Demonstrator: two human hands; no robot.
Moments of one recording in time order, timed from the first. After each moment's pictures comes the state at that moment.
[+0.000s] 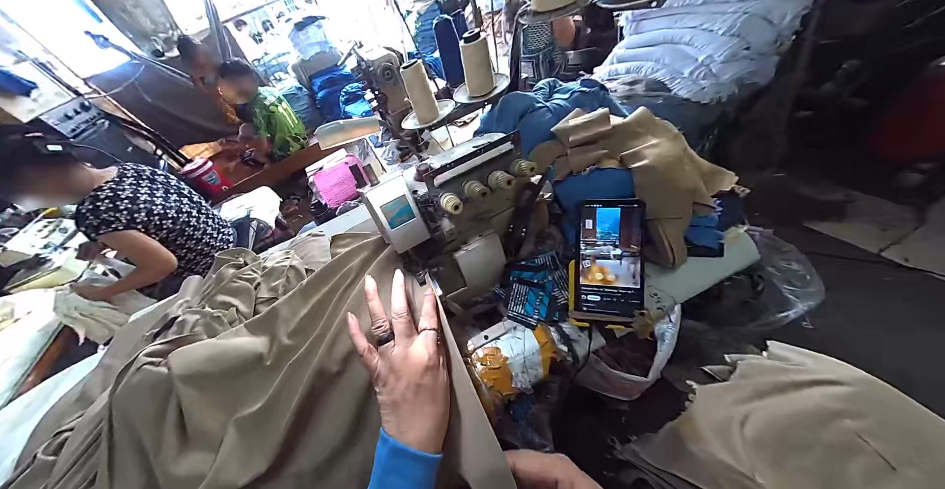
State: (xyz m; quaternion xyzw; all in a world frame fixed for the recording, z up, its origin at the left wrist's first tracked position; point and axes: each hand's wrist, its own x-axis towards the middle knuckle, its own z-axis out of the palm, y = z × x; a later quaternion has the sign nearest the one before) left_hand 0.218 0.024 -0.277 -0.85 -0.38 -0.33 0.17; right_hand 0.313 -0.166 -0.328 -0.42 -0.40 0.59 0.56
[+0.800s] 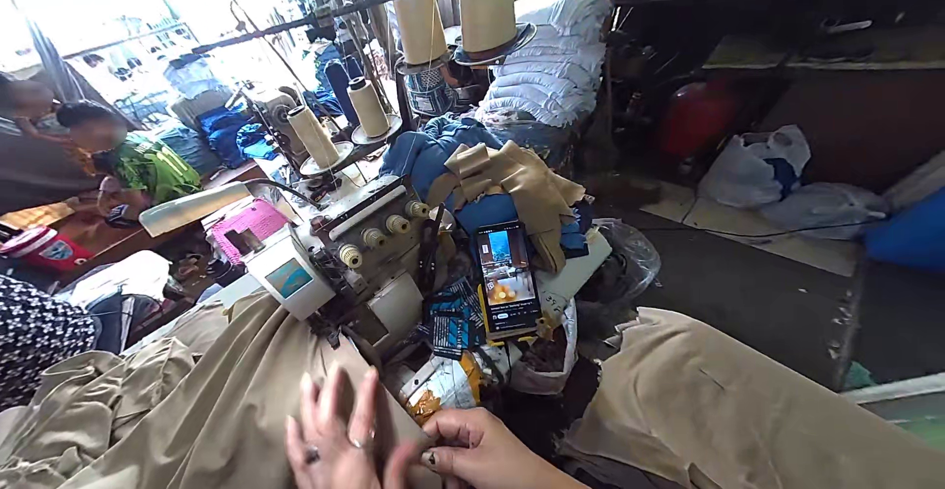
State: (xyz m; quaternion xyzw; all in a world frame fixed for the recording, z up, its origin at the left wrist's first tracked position) left_hand 0.194 0.007 -0.286 -0.91 -0.27 -0.32 -0.05; right_hand 0.344 -0.114 -0.313 -0.50 -0.41 0.49 0.58
